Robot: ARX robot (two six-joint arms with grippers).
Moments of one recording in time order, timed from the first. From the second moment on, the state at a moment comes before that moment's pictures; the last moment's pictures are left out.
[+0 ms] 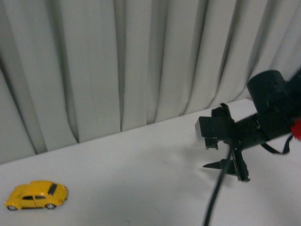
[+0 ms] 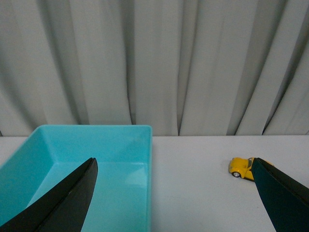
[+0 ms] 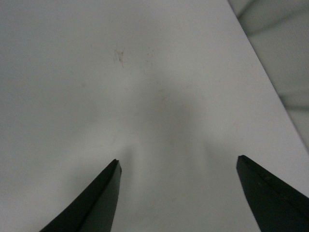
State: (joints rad) left arm 0.00 0.01 0.01 0.00 0.00 0.00; right arm -0.35 1.97 0.81 0.30 -0.47 -1.31
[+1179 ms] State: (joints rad) left arm 0.00 0.01 0.01 0.00 0.00 0.00; right arm 0.00 0.78 0.02 0.74 0.00 -0.02
